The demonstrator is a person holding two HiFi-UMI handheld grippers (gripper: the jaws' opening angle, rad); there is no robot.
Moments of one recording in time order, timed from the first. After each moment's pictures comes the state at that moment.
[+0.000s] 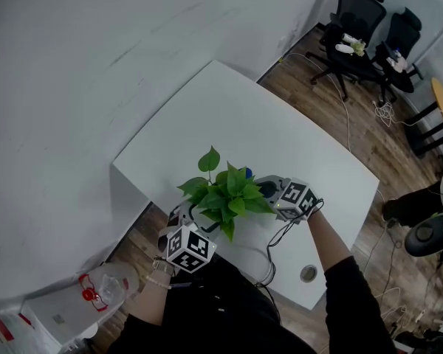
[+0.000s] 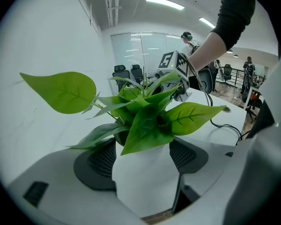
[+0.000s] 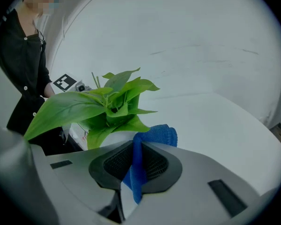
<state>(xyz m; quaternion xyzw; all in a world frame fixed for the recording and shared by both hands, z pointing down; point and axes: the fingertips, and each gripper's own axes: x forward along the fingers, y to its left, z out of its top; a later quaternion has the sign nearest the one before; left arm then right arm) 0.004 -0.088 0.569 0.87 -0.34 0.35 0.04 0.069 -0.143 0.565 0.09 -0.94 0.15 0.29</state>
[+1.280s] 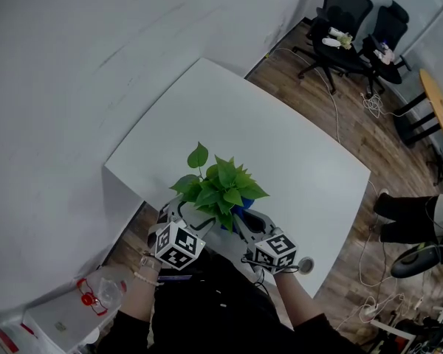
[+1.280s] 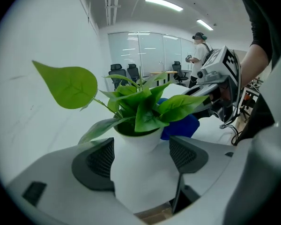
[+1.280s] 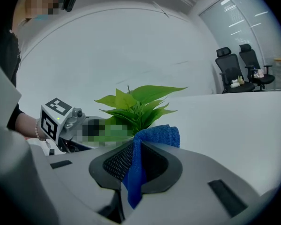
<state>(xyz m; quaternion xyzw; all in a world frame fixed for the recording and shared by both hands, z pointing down) -0.010 -0.084 0.571 0.88 -0.31 0.35 0.05 0.065 -0.077 0.541 0.39 -0.87 0.28 0.11</state>
